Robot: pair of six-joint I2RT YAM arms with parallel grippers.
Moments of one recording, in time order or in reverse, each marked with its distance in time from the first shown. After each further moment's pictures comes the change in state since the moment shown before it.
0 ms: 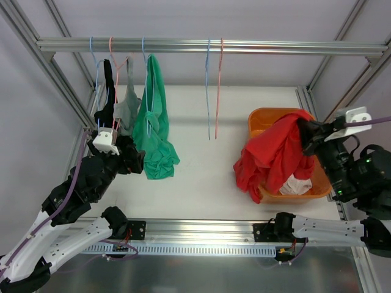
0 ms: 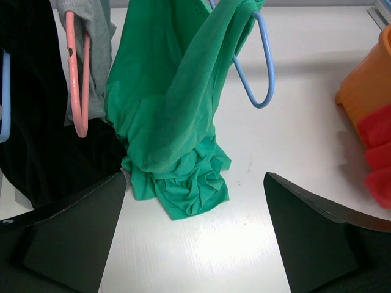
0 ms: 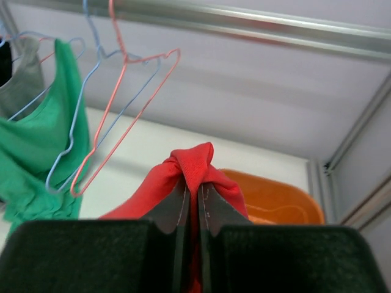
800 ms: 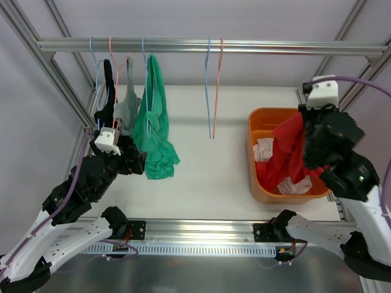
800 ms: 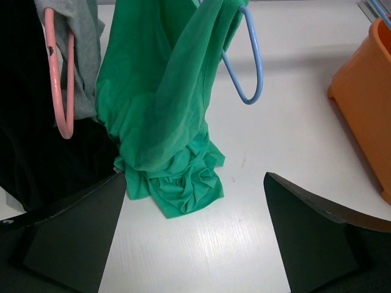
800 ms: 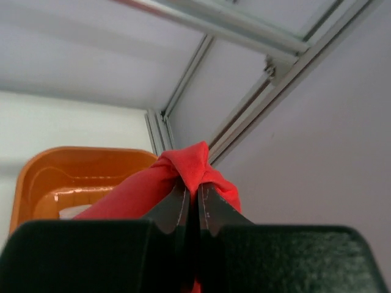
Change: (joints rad) left arm 0.000 0.006 0.000 0.000 0.033 -0.002; right arm -0.428 0.247 0.187 0.000 0.185 -0.358
